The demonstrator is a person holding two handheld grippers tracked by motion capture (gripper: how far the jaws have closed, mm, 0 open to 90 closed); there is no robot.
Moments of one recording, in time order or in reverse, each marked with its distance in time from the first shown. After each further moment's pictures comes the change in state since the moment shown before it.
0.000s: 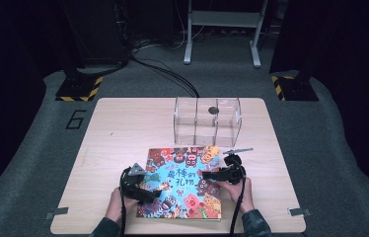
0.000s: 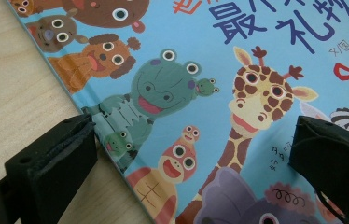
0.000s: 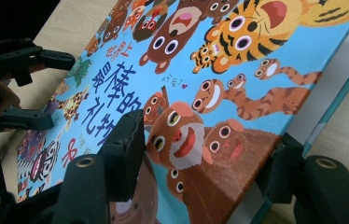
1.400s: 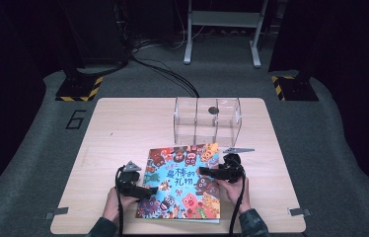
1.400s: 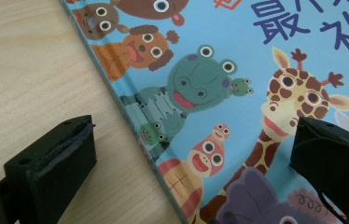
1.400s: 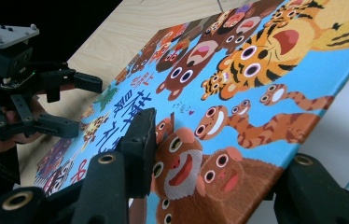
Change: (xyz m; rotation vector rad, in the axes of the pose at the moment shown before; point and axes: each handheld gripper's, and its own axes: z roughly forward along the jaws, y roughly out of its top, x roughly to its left) left arm 0.012 0.001 -0.007 0.009 0.014 -0.100; right arm 0.013 0.004 -0.004 -0.131 0.066 -0.075
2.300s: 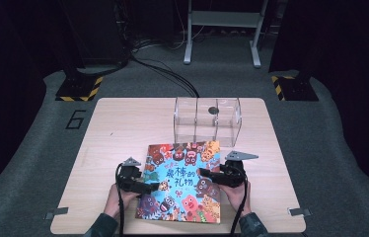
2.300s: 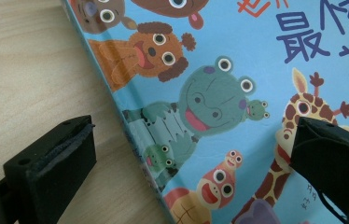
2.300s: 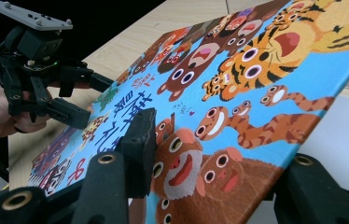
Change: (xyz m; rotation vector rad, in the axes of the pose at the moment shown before) left arm 0.004 0.012 0.000 -0.014 -0.074 -0.064; right arm 0.017 -0.010 -0.013 -0.132 -0.017 -0.179
